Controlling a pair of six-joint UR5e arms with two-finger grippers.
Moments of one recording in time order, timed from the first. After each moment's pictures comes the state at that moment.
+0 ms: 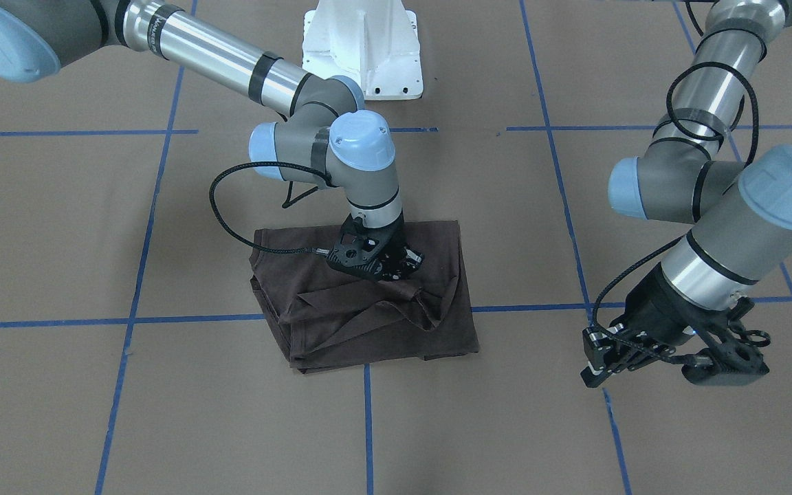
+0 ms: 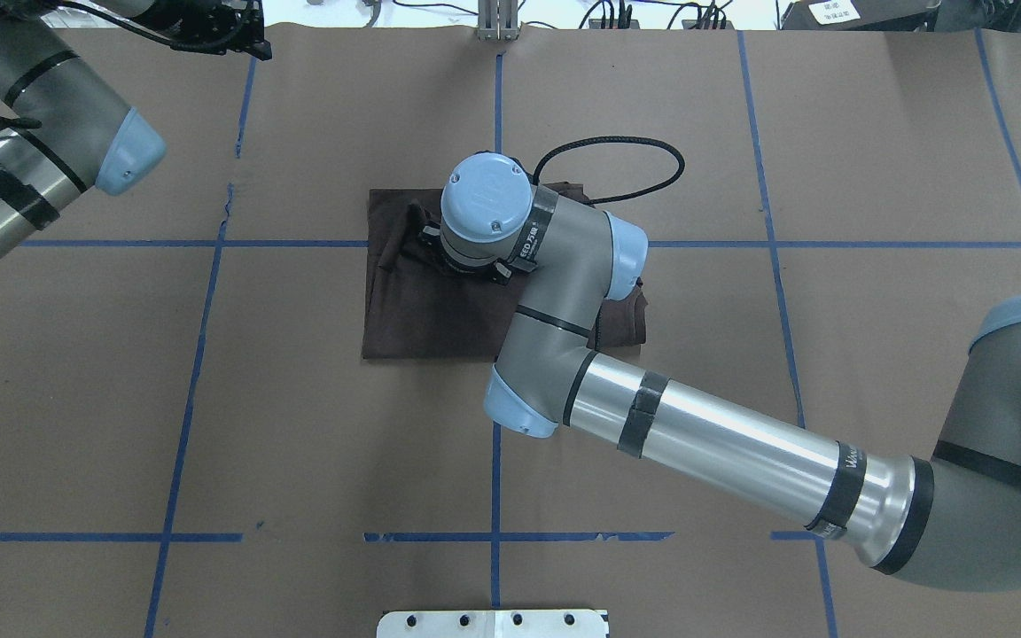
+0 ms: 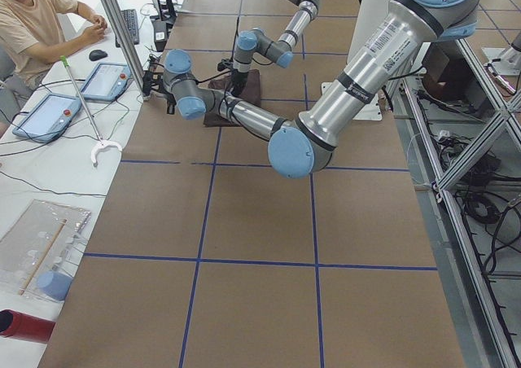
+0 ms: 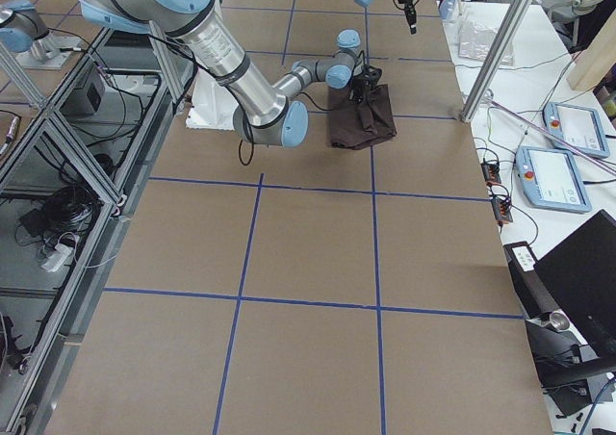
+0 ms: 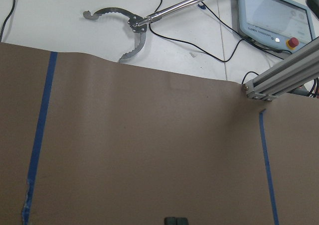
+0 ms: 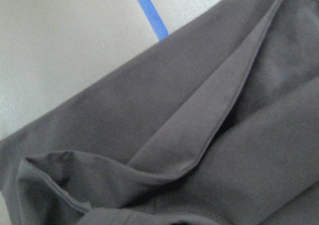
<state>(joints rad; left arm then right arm) -1.07 -2.27 -1.22 -2.31 -2.16 -1.11 0.54 -0.57 1.07 -1.16 1.74 1.71</state>
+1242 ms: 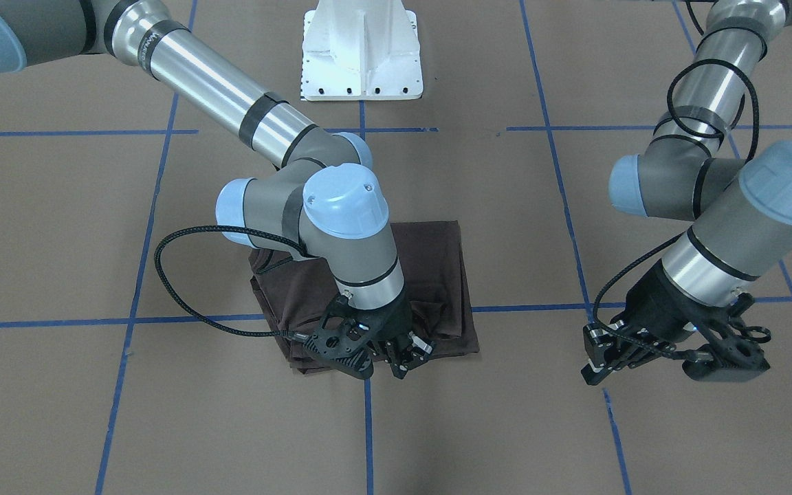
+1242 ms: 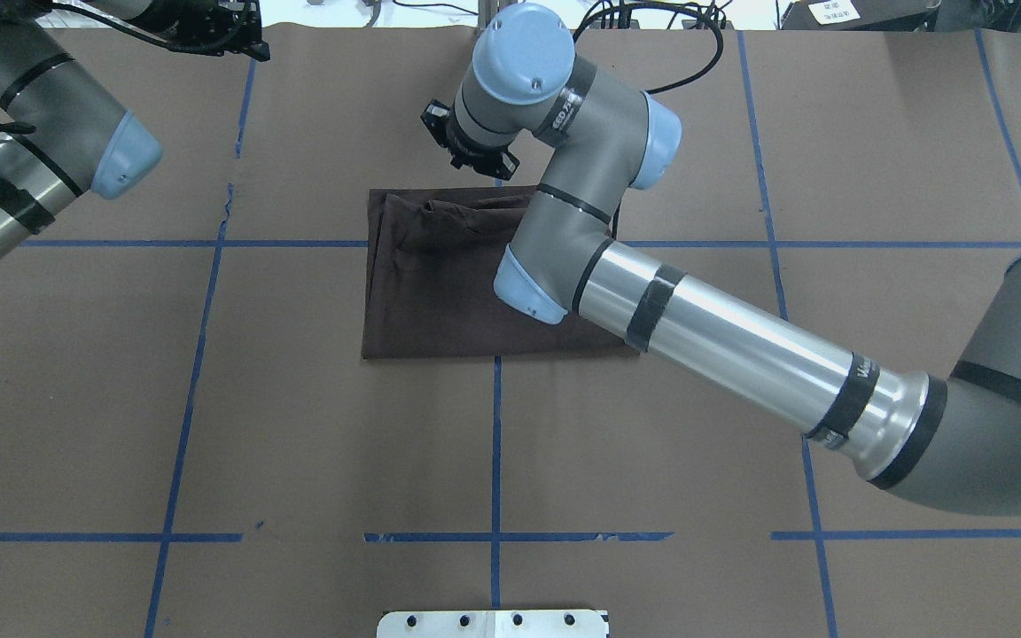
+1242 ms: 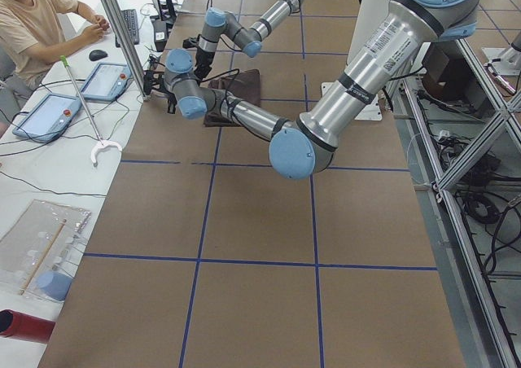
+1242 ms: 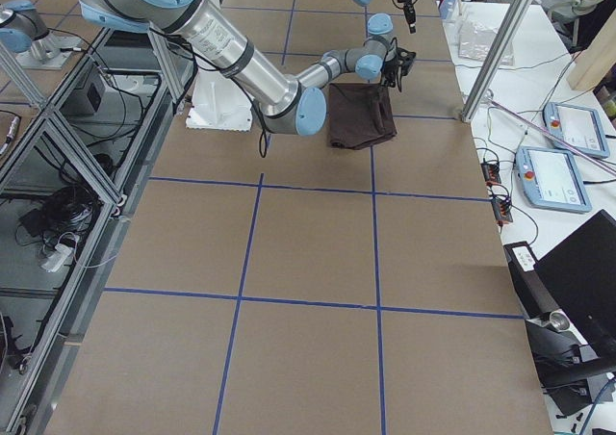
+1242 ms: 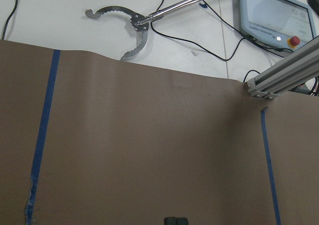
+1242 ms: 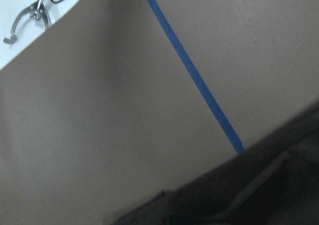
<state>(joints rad) -1.07 -2.26 -1.25 -2.30 -2.15 -1.11 0.66 -0.53 1.06 -1.05 1.84 1.72</state>
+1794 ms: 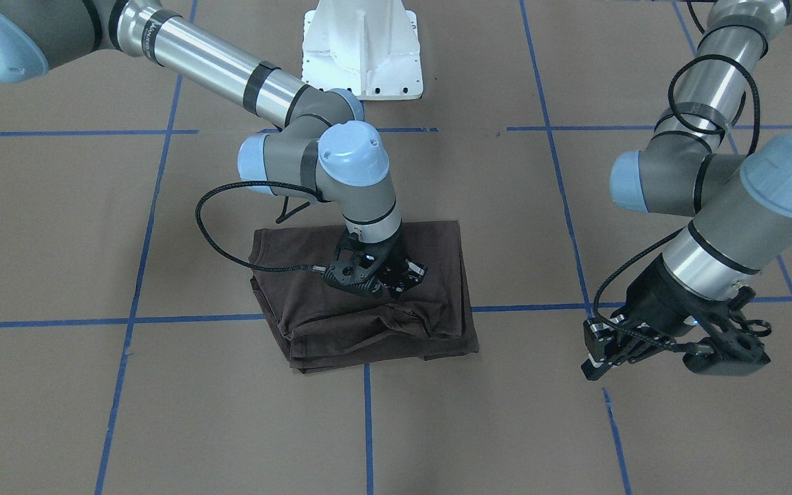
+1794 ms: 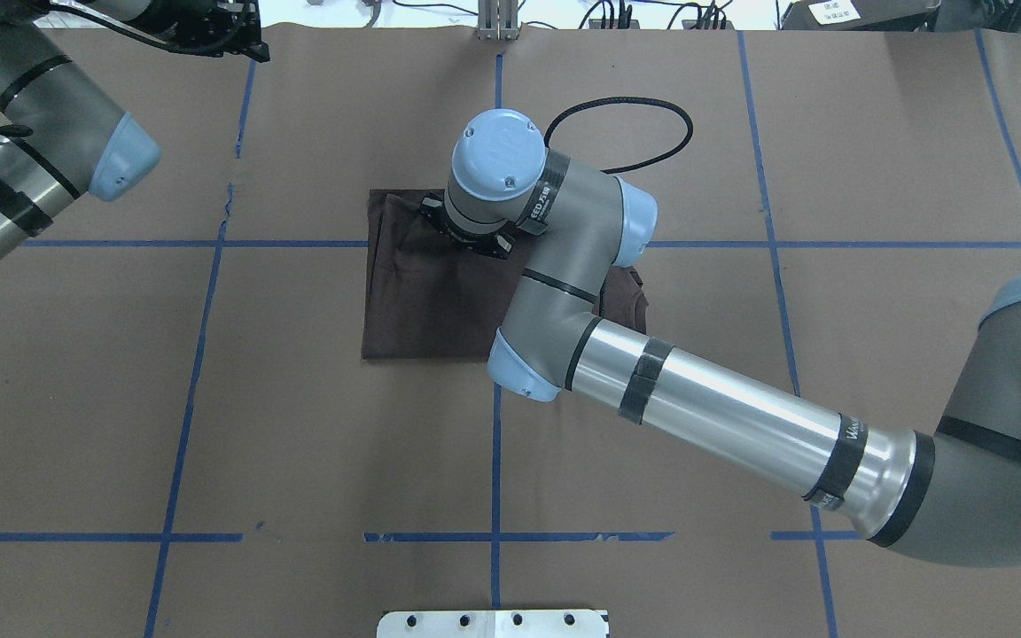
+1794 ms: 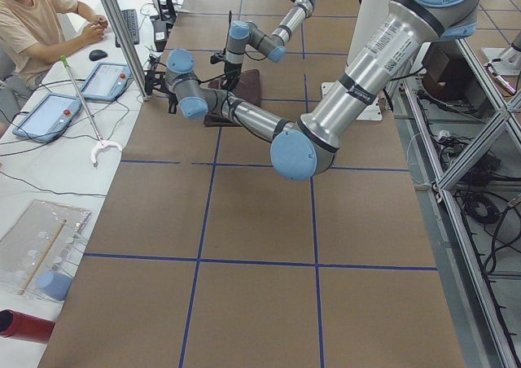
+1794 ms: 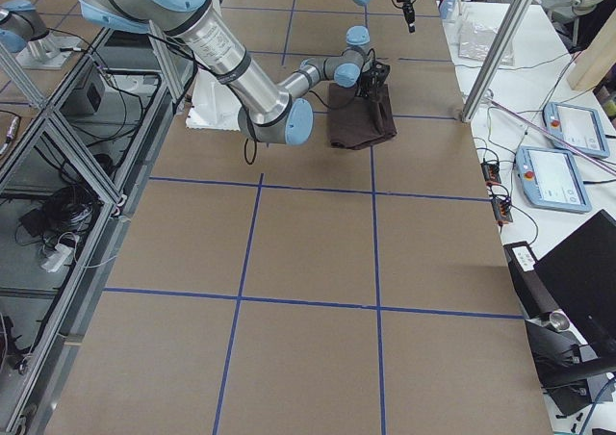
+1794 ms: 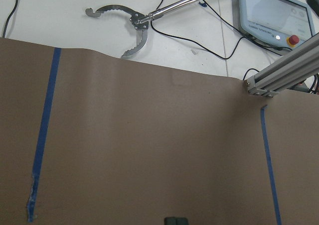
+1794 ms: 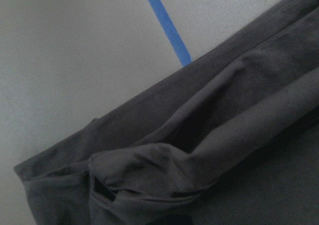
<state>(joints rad) -1.07 -2.25 -1.26 -2.30 -2.15 -1.11 0.58 -0.55 1.03 -1.11 1.79 1.68</state>
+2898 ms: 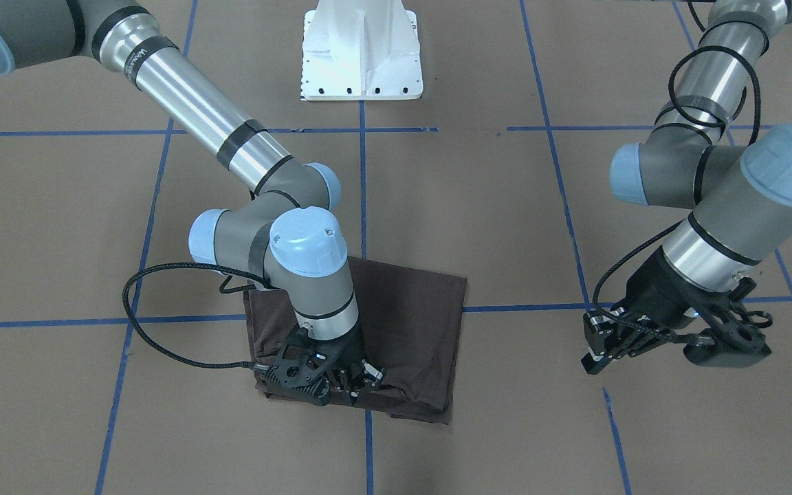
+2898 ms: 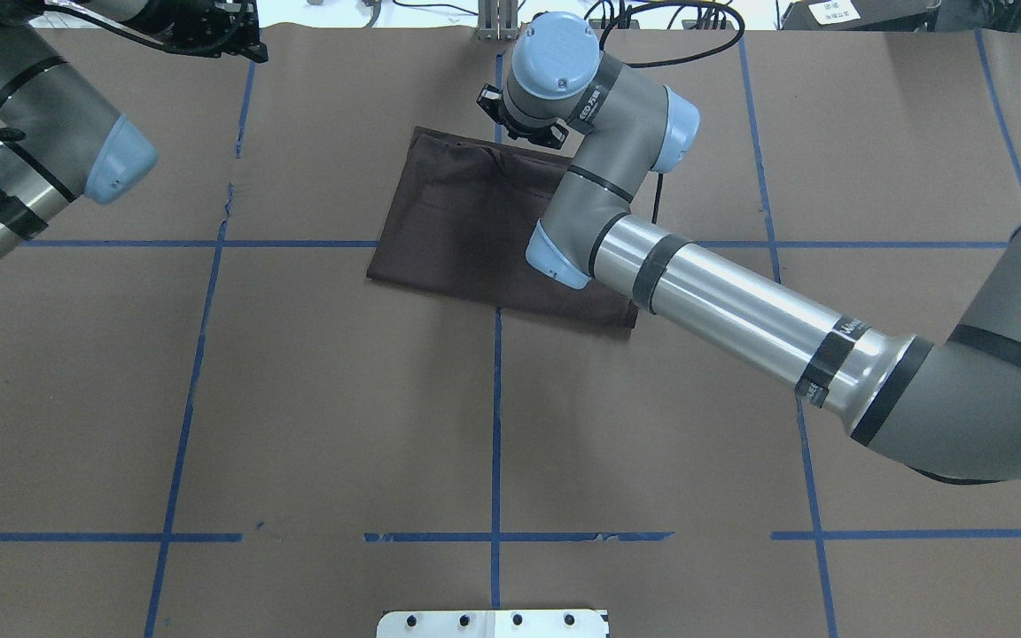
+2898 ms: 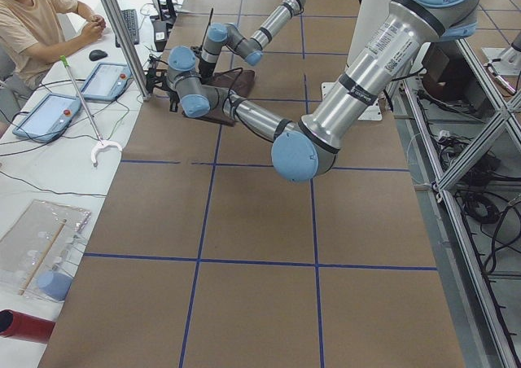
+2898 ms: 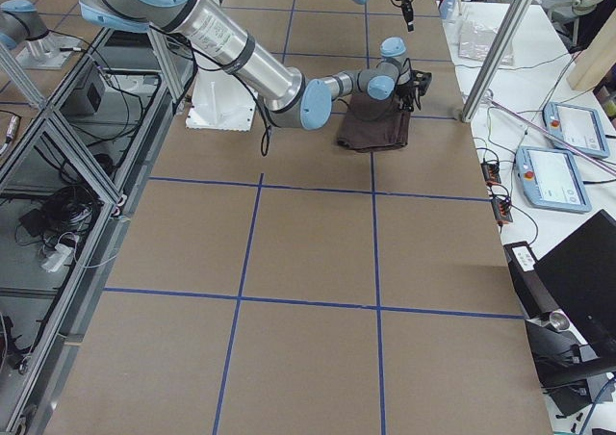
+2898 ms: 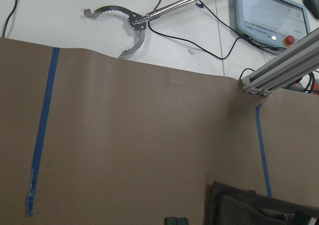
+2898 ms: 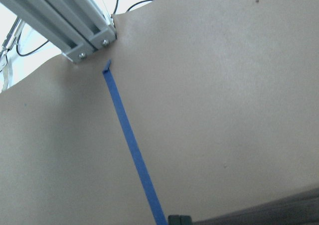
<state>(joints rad) -1.07 -2.23 -1.30 -2.28 -2.15 -1.11 0.75 -0.45 0.73 -0.89 1.74 1.57</state>
